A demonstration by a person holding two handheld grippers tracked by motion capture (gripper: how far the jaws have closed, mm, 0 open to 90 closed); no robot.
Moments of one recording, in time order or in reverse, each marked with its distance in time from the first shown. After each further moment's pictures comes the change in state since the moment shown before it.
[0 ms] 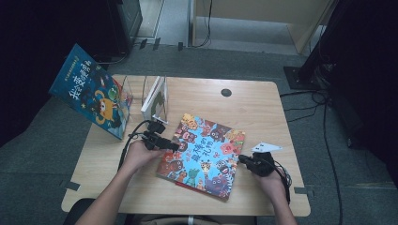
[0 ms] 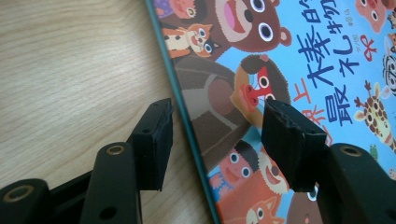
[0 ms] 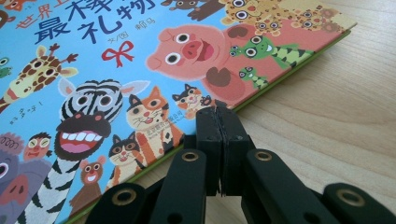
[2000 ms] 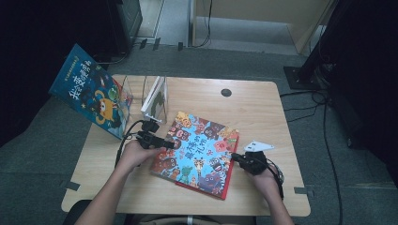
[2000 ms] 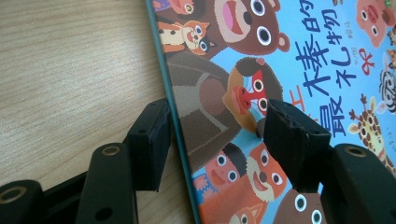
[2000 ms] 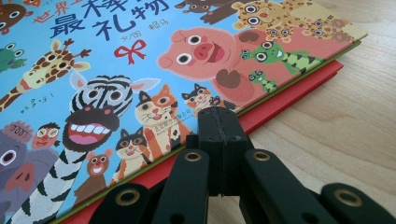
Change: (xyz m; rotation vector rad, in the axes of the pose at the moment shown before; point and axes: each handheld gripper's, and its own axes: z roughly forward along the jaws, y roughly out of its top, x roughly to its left) left arm 0.017 -0.007 -0.012 -0.031 0.011 -0.098; right arm 0.012 0.009 0.016 -0.032 0.033 -0.050
